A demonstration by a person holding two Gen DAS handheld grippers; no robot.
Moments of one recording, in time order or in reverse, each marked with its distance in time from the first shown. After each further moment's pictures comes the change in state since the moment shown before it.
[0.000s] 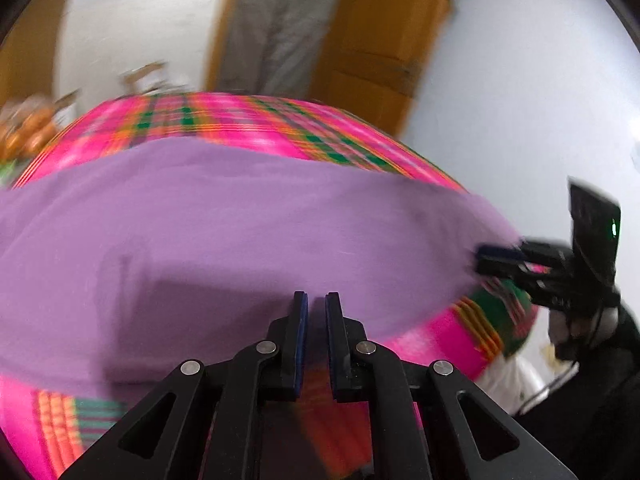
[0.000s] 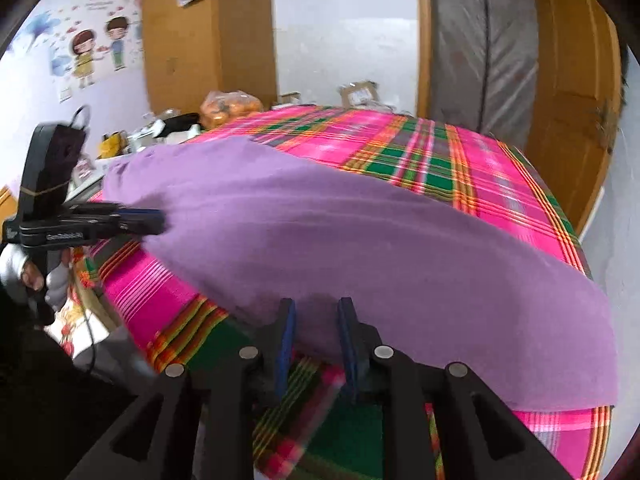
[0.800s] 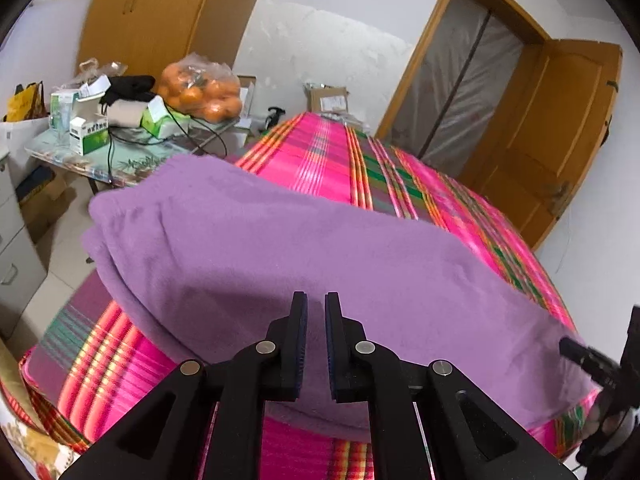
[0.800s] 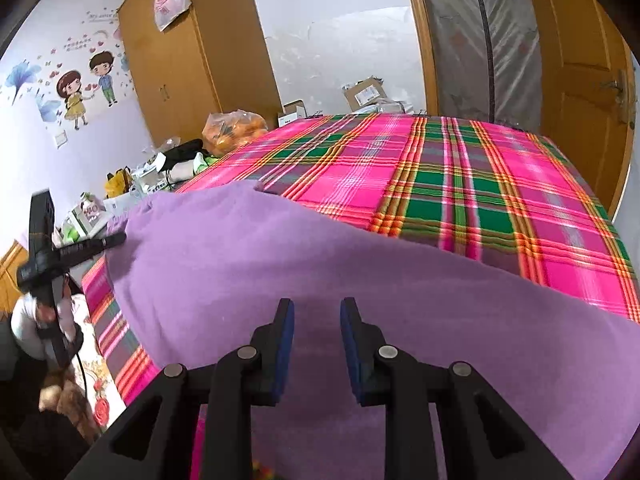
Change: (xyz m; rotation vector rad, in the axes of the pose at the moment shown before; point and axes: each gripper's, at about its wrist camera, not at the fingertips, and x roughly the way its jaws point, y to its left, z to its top) left arm -0.060 0.128 0.009 -0.373 -0.161 0.362; right arm 0.064 0.014 0.080 0.129 0.008 0.116
